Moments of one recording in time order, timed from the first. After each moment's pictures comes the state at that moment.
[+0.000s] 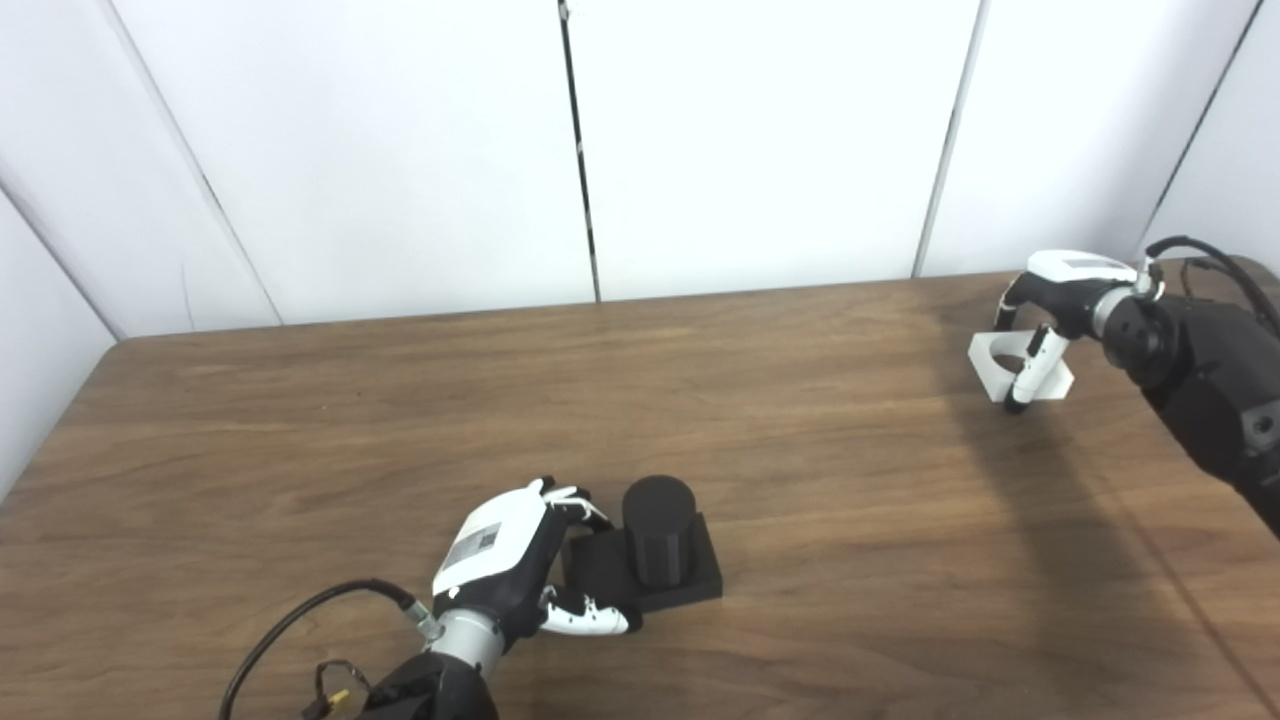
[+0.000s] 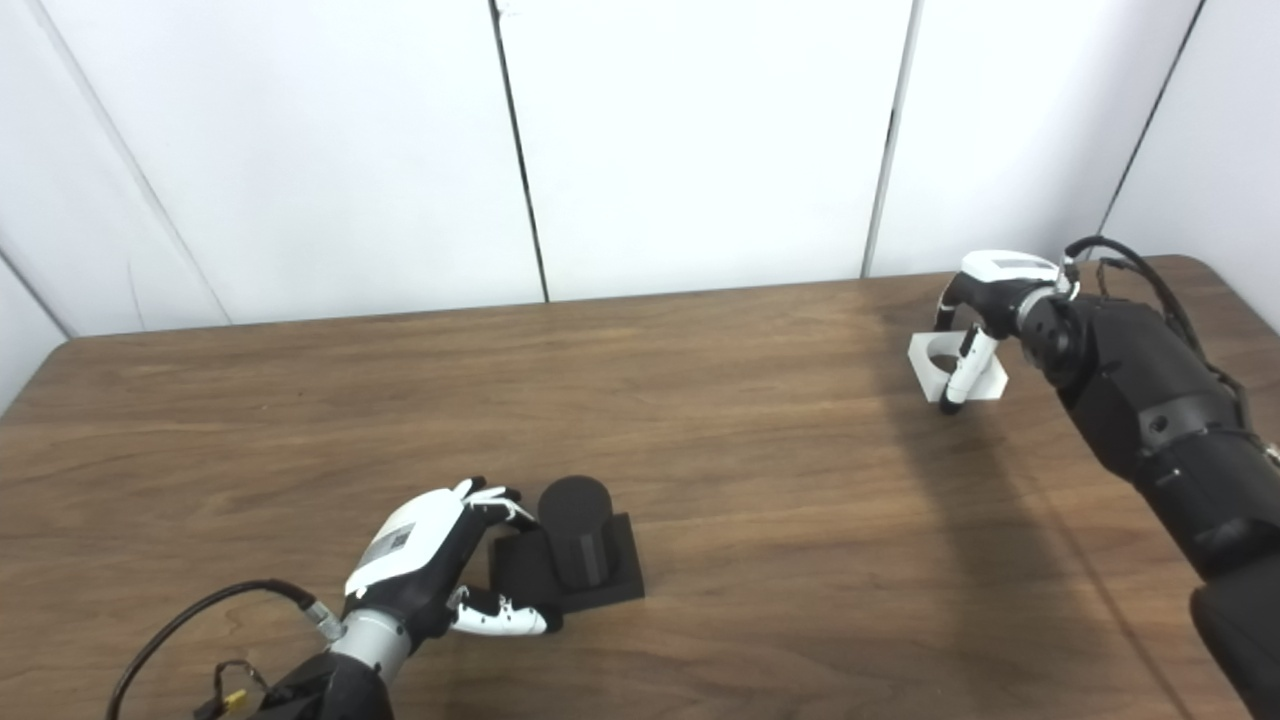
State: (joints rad) left arm -0.09 0.10 -0.31 -0.39 1.02 0.45 -0.53; right arm -0.81 -0.69 0.41 0.67 -0.72 0.14 0.36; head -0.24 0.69
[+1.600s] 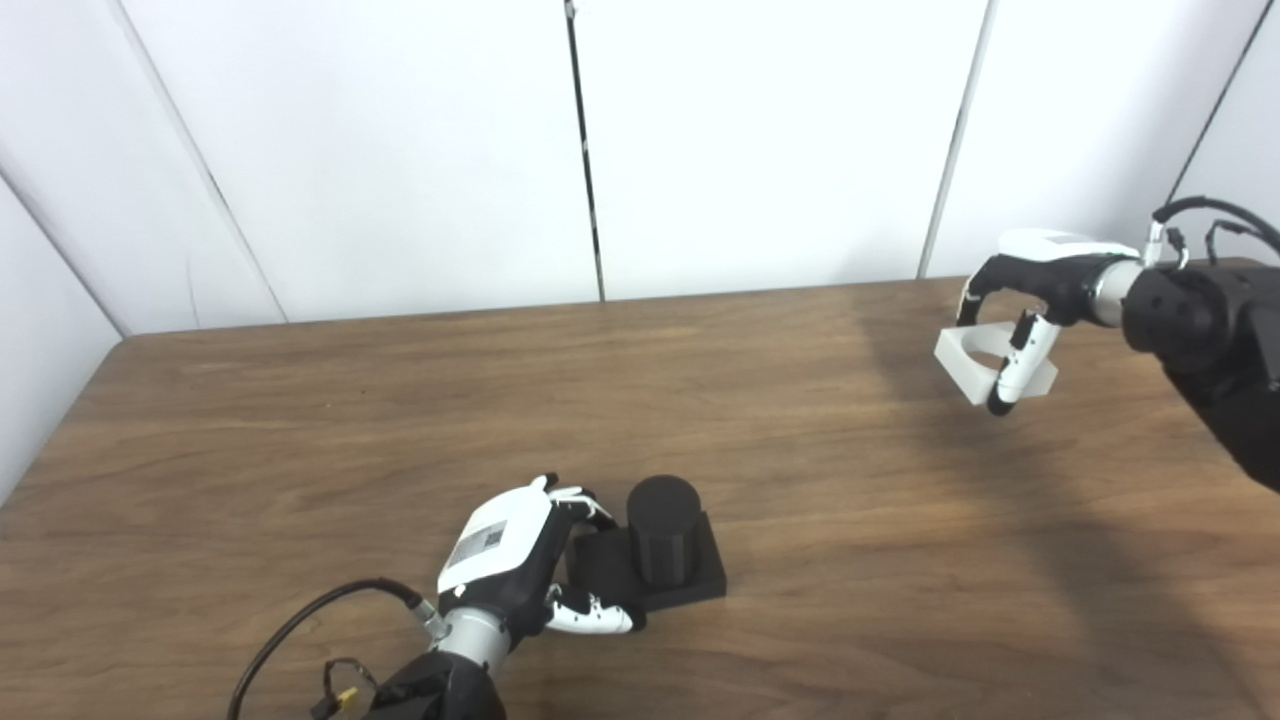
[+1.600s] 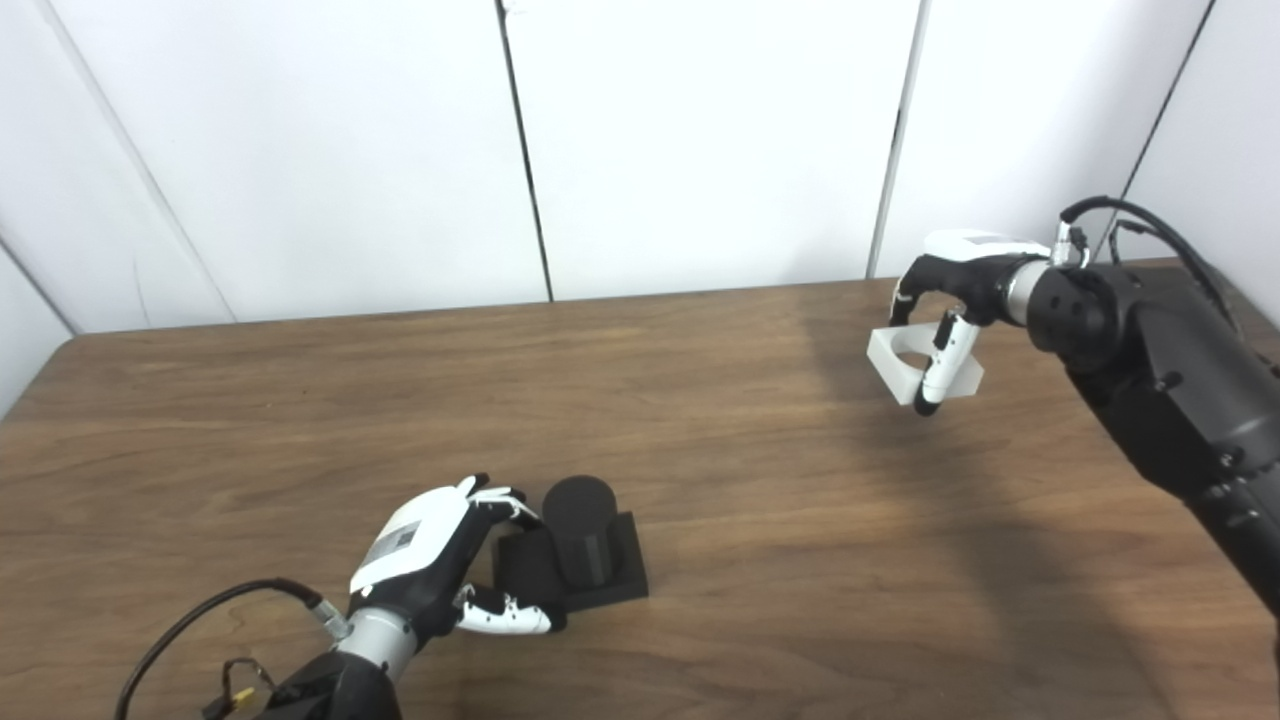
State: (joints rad) left arm -0.09 0.09 -0.33 -0.38 1.05 0.45 -0.52; right arm -0.73 -0.79 0.37 0.00 -0.71 0.35 0.79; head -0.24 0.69
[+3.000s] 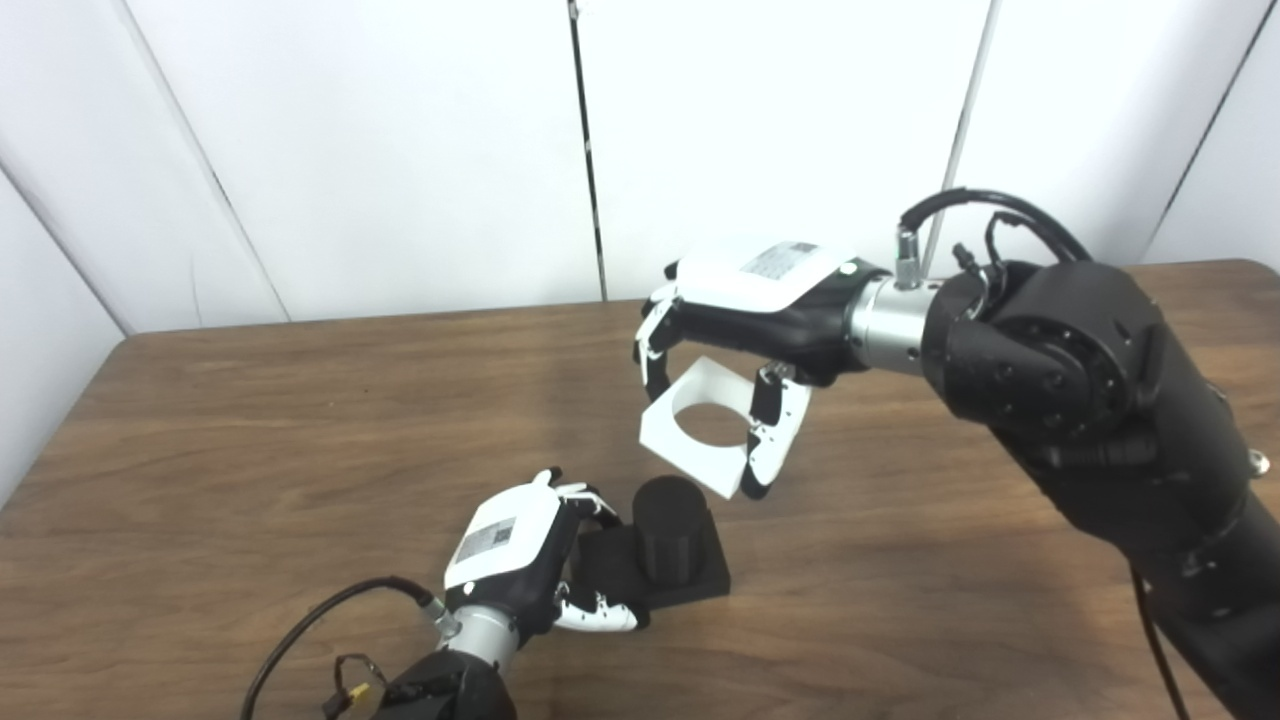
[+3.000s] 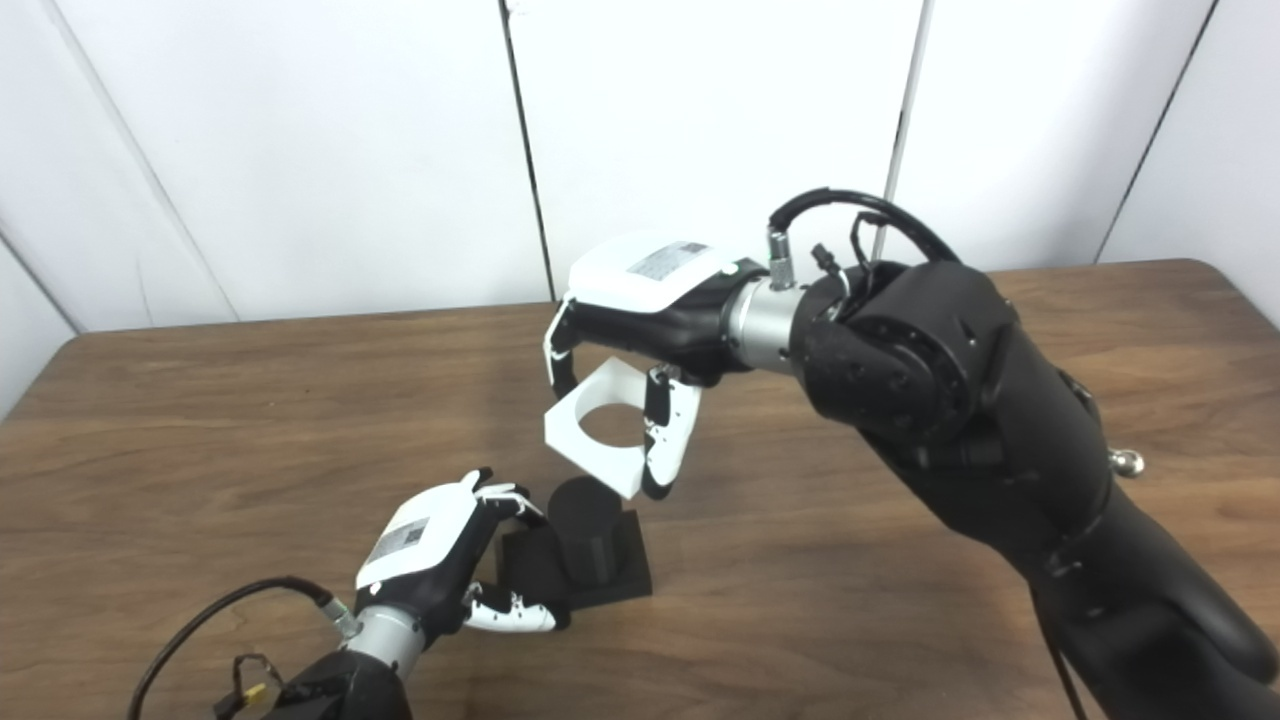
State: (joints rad) left arm -0.09 0.08 -0.36 -0.38 1.10 0.45 -0.51; right arm -0.85 -0.45 0.44 -0.56 -0.72 0.38 1.10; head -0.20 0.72
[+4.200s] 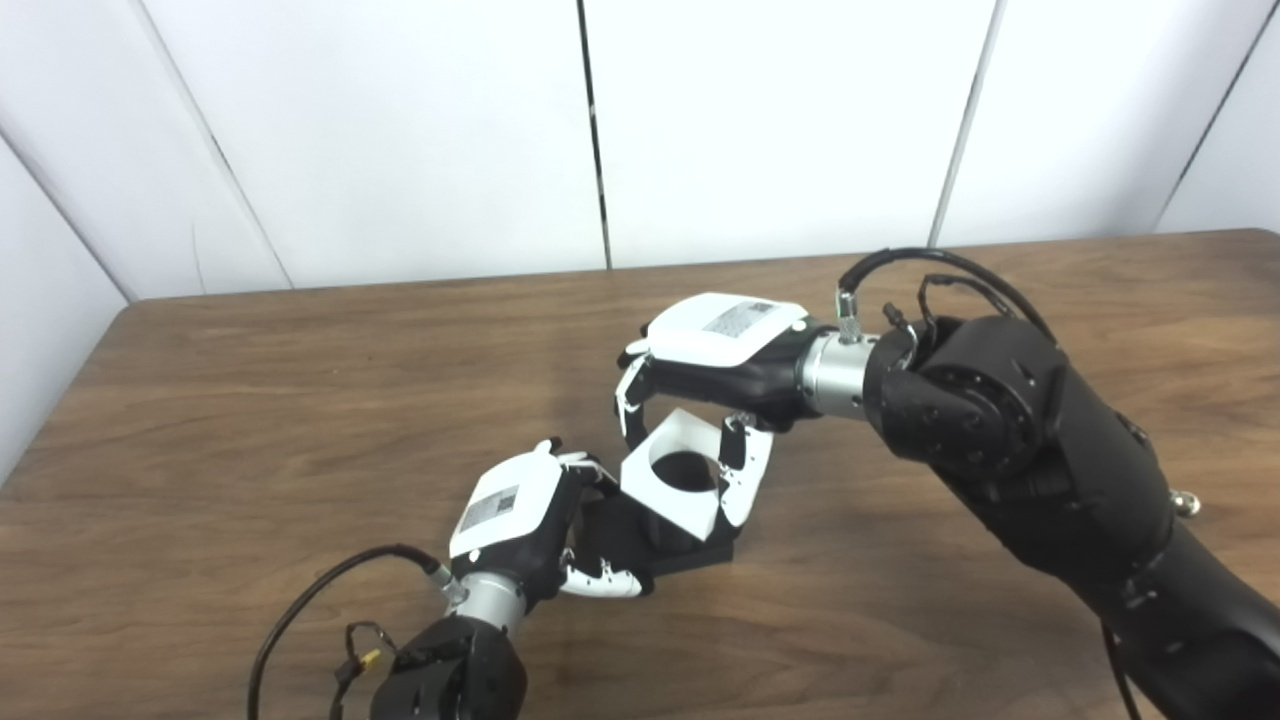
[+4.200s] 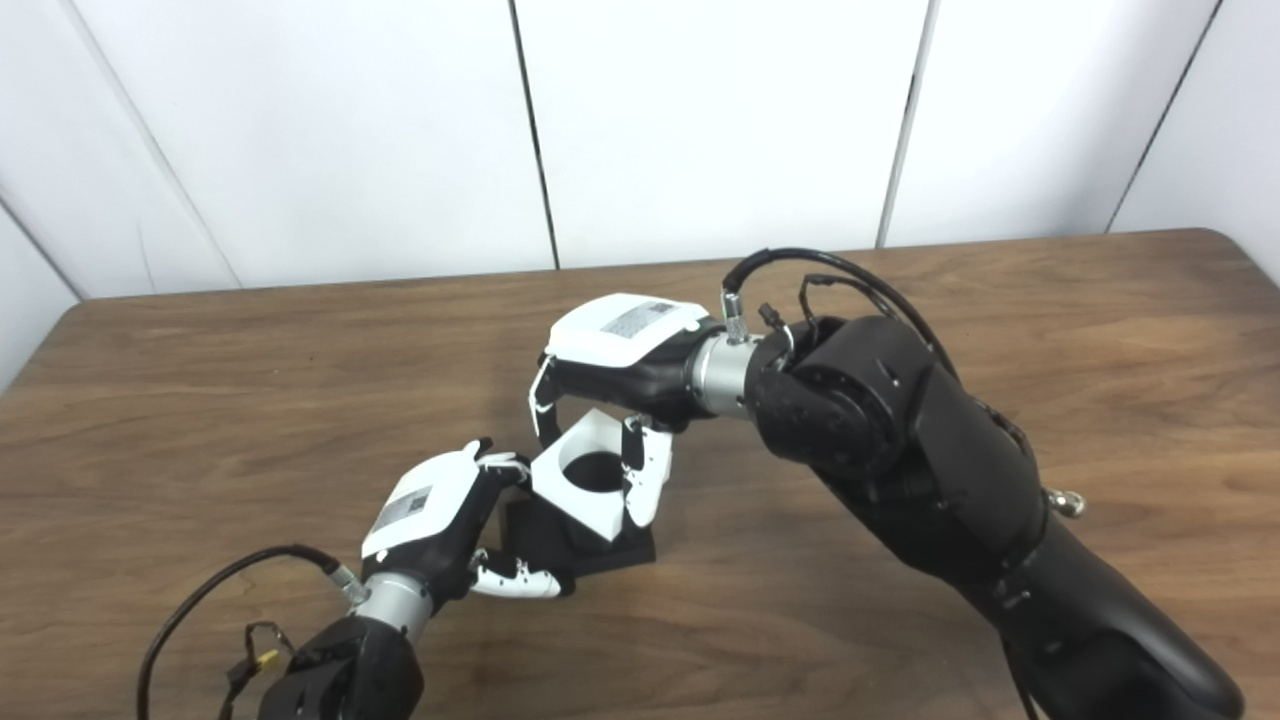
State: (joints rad) left arm -0.09 0.05 -0.35 -0.39 1.13 0.46 -0.53; right arm -0.72 -0.39 0.49 -0.44 -0.75 0.29 1.01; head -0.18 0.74
